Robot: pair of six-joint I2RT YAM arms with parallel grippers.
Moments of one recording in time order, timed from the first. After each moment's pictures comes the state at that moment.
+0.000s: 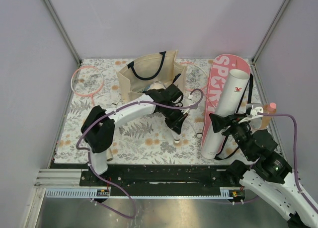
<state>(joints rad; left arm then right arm) -0.86 1.88 1.51 -0.78 0.60 0.10 0.75 0.30 0.69 -0.39 0.38 0.36</state>
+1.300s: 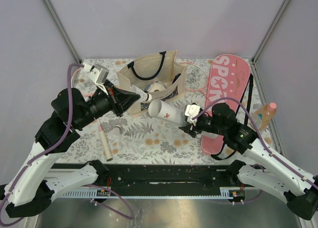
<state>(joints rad) -0.76 0.85 1.39 -0.58 0.09 -0.38 0.75 0.83 0.78 -0.30 -0.33 -0.44</state>
